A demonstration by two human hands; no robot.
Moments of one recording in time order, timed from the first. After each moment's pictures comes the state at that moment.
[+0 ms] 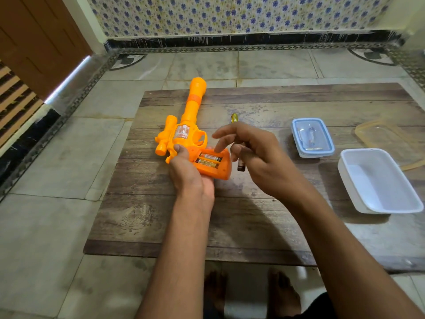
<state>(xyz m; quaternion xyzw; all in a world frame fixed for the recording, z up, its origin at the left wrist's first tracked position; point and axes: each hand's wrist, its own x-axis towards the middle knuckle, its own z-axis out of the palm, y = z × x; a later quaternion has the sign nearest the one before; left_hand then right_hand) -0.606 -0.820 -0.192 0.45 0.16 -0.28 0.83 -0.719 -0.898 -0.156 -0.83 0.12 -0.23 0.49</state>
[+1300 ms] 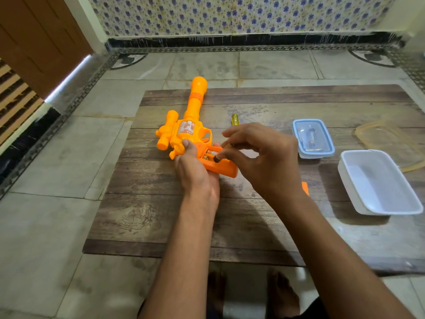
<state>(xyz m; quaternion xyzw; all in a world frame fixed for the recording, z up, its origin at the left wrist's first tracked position) -0.603 -0.828 -0.211 0.43 0.10 -0.30 0.85 -0.714 -0.892 -0.170 -0.83 0.12 -0.45 0.32</state>
